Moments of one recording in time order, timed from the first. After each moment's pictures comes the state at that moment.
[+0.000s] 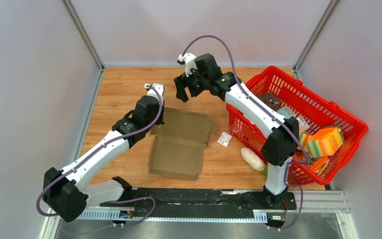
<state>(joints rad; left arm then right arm) -0.60 1.14 0.96 -0.37 -0.31 -0.19 0.67 1.88 1.87 -0.58 -0.29 -0.05</state>
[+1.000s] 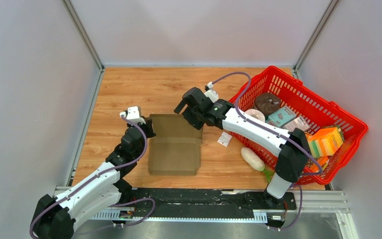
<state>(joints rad) -0.60 0.79 0.37 0.21 -0.52 -0.37 0.91 1.69 1.54 -0.65 0.27 1.34</state>
